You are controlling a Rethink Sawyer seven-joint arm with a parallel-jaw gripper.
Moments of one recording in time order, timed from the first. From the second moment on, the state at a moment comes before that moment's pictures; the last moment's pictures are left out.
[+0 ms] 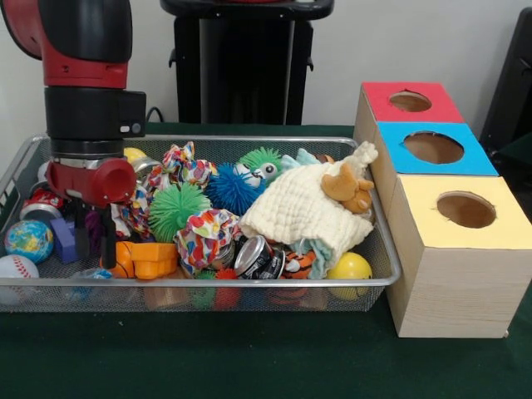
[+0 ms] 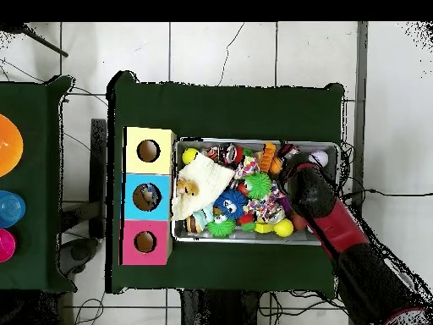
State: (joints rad) arm -0.79 -0.47 0.32 1.78 0.24 -0.10 1.57
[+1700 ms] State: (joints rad) arm -0.79 -0.44 0.35 1.78 0.17 -0.15 1.57
